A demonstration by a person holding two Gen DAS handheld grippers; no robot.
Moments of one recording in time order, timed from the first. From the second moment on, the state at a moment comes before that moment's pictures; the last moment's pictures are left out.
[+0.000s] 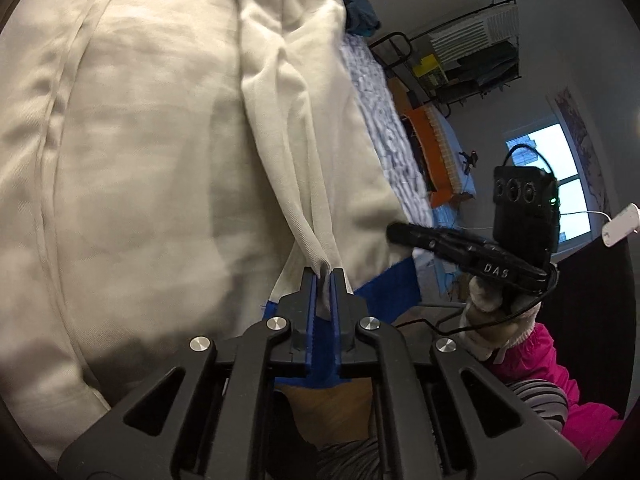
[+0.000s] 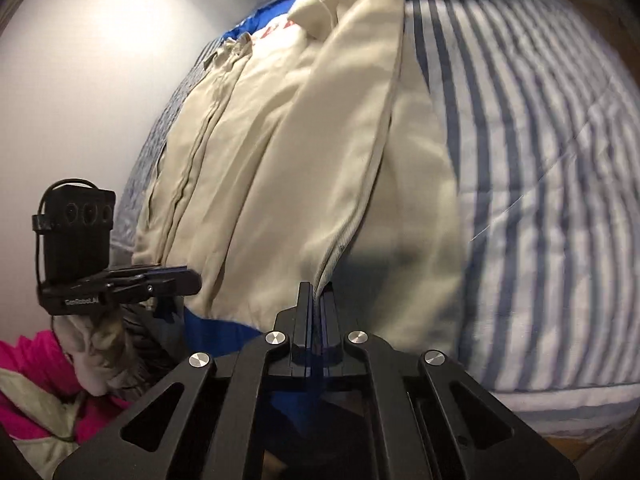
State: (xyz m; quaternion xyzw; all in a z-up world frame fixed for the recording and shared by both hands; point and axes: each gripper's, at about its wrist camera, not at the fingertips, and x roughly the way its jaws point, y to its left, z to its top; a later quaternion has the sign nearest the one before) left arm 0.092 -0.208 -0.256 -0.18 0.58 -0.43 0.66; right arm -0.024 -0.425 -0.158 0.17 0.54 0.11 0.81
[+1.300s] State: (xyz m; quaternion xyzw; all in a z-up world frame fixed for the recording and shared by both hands) left arm 0.187 -0.088 -0.159 -0.11 0.45 -0.37 0.80; right arm 0.180 -0.448 -0.128 0.14 0.50 0.00 0.86
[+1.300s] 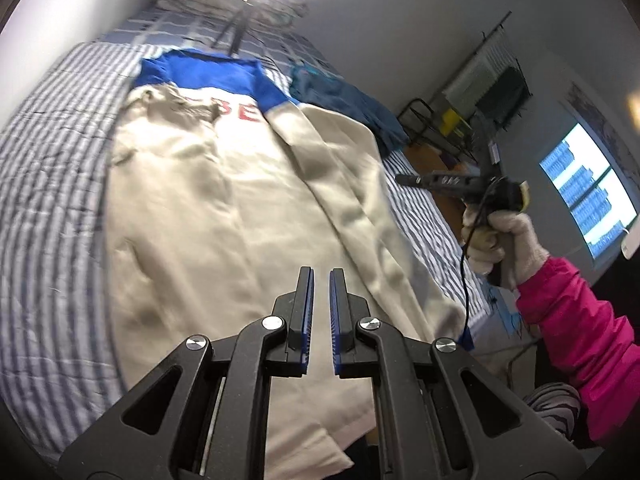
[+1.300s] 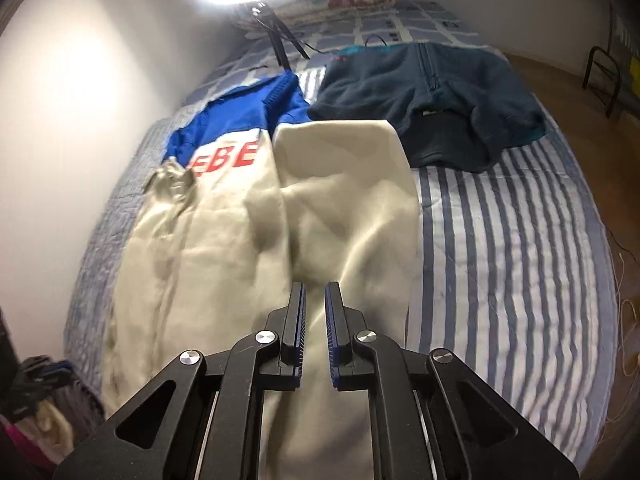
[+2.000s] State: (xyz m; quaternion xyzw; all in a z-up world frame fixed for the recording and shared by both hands) left arm 0.220 -0.095 -0.182 -0.11 0.47 -0.36 0.80; right arm 0.237 -0.391 -0.179 0.10 0.51 0.10 0.85
